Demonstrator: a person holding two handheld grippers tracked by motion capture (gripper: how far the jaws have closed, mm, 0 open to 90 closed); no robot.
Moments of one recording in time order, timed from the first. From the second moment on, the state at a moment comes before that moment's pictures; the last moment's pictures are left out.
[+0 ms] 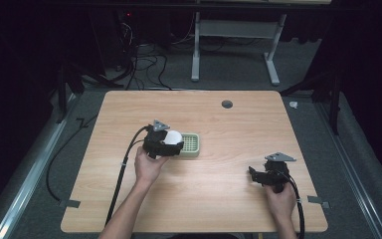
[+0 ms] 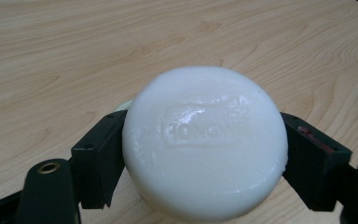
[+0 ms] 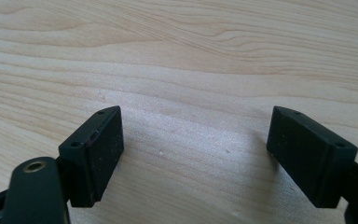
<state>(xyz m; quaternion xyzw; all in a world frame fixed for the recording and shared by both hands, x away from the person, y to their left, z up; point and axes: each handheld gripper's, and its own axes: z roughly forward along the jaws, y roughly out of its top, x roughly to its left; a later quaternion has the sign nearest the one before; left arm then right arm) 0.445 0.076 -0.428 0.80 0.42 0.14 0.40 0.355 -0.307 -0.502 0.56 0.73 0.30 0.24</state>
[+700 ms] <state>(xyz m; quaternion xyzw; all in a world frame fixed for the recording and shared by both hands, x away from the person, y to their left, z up) 0.474 0.055 -0.451 0.80 0.44 0.14 0.38 0.355 -0.307 -0.502 0.56 0.73 0.30 0.24</state>
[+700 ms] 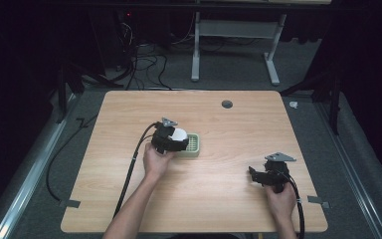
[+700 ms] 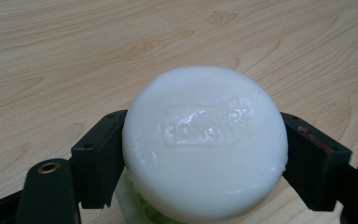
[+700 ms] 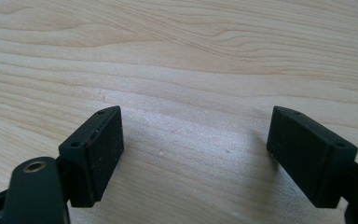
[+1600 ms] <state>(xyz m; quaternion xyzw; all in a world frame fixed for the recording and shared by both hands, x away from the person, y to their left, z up) 0.482 0.045 -0.473 0.80 0.46 0.16 0.35 0.355 -0.307 -0.502 0.56 0.73 0.30 0.24</state>
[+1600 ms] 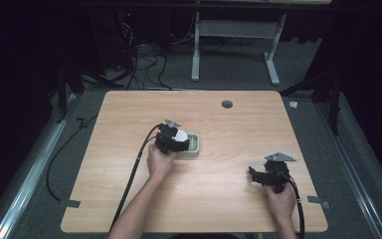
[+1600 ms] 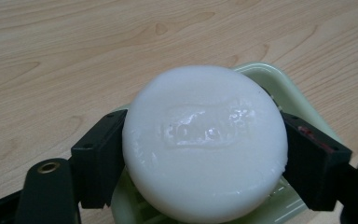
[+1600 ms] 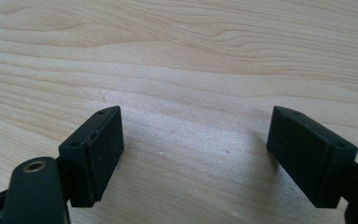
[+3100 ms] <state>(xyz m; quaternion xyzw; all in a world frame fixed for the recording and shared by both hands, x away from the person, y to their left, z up) 0.474 0.060 -0.471 0.80 0.44 0.17 0.36 0.355 -0.307 -0.502 0.56 0.73 0.30 0.24</state>
